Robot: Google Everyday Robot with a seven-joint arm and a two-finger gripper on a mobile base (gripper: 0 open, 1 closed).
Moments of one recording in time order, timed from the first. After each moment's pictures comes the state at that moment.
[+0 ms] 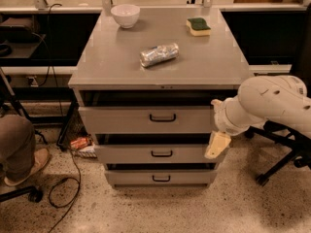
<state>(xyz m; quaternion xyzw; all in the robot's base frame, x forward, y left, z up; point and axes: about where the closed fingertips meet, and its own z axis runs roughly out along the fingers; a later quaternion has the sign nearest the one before) 0.553 -0.182 0.709 -0.62 0.75 -0.04 0.23</state>
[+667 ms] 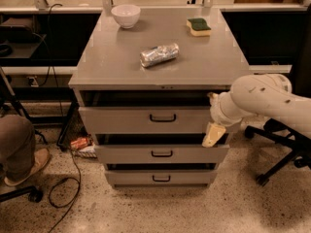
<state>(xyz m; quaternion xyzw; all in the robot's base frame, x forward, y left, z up) 0.611 -0.187 0.690 -0.63 0.73 -0.07 0.26</state>
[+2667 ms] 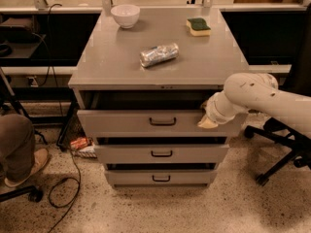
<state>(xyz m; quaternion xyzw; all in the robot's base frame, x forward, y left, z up) 0.639 -0.181 0.654 -0.64 0.73 -0.04 0.24</state>
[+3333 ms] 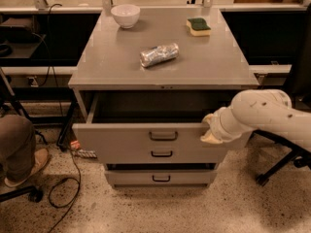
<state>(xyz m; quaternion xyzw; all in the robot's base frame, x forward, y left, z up) 0.576 -0.180 0.658 -0.64 0.73 -0.04 0.25</state>
